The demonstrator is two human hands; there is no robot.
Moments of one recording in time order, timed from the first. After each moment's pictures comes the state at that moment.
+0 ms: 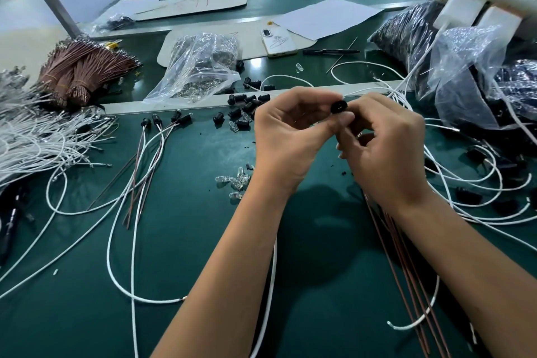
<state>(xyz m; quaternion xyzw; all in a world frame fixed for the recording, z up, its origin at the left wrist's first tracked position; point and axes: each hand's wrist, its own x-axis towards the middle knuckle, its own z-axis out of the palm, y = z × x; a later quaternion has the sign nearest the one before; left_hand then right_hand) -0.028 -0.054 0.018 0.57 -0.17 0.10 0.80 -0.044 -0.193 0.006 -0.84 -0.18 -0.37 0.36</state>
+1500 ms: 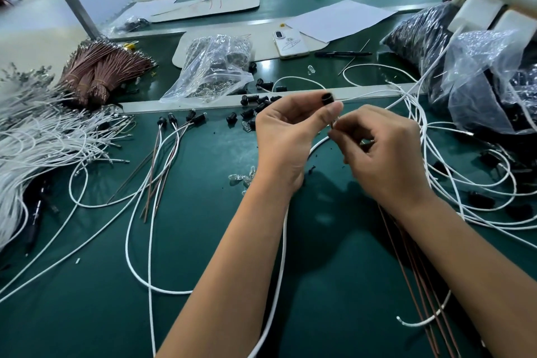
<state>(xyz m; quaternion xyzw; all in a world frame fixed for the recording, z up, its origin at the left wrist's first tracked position) -0.023 -0.045 0.020 0.52 -0.07 0.08 0.85 -0.045 -0.184 0.003 -0.84 -0.18 -0.33 0.39</state>
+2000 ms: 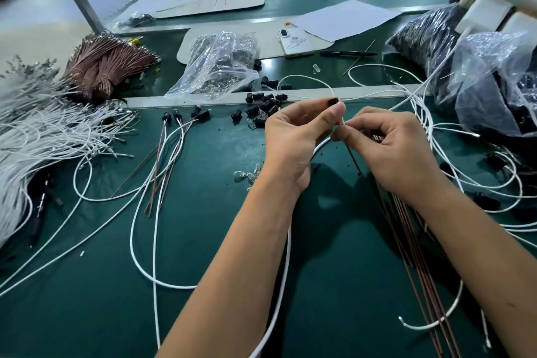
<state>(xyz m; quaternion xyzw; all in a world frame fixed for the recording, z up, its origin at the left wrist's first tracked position) -0.021 -0.043 0.016 0.49 -0.01 -0.01 0.87 -0.038 -0.192 0.007 -0.83 -0.17 -0.16 0.51</state>
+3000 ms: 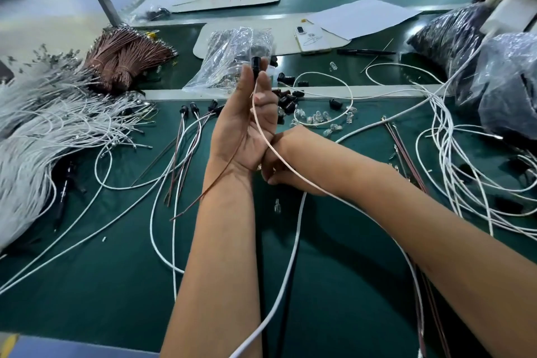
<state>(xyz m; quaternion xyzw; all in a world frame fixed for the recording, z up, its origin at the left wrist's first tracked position) -0.008 0.050 0.034 0.16 -0.06 -0.14 0.98 -0.018 -0.089 0.018 -0.86 -0.44 0.04 0.24</state>
